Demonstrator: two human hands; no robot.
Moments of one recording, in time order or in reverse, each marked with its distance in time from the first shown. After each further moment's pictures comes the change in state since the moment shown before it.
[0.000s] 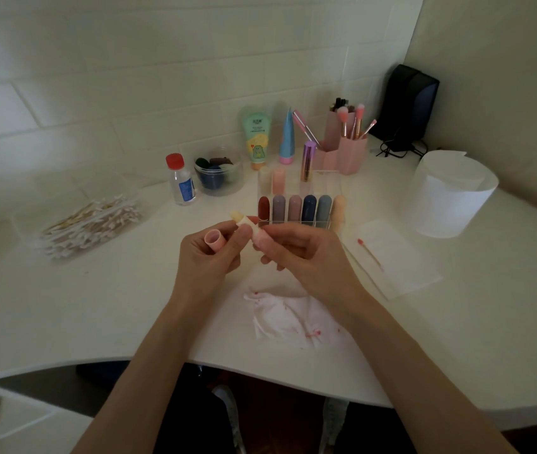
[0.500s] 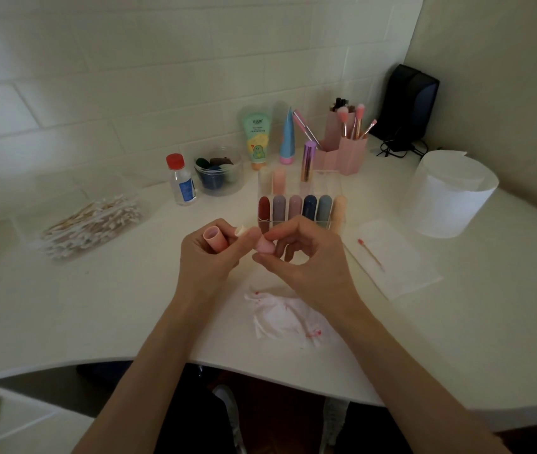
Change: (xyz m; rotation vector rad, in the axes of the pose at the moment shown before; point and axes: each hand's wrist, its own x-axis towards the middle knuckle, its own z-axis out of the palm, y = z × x) left_hand 0.004 0.002 0.003 0.024 0.016 0.008; right_hand -0.001 0.013 0.006 -0.254 0.172 -0.281
